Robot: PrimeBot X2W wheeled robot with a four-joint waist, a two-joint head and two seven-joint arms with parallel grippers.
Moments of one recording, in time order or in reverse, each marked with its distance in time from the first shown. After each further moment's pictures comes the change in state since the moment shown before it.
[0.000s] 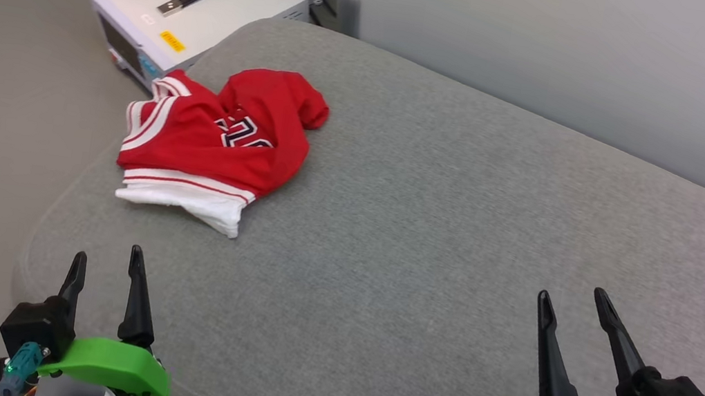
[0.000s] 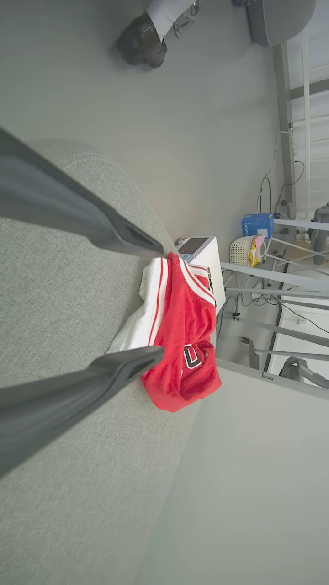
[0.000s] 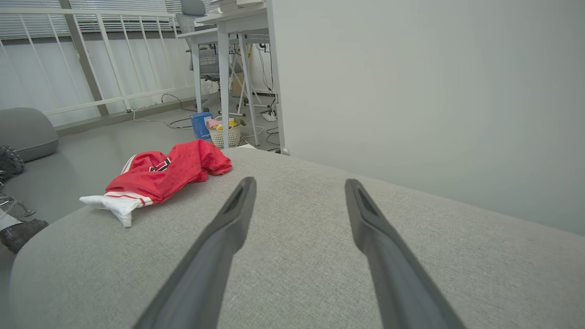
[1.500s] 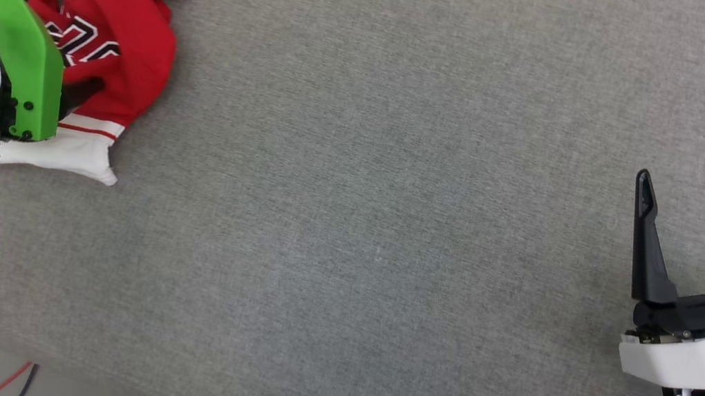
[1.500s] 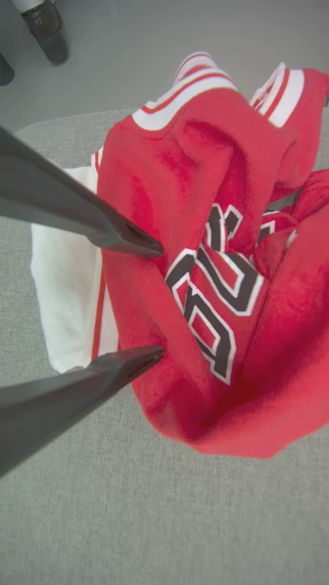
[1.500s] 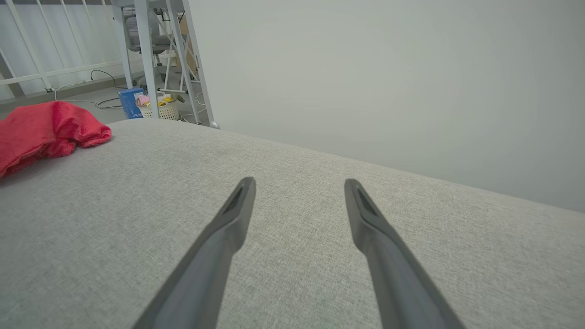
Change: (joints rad) left arm -0.873 0.617 -0.524 0.349 -0.605 -0.175 0.998; right arm -0.219 -0.150 -0.046 -0.117 -0.016 0.000 -0.012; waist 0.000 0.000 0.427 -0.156
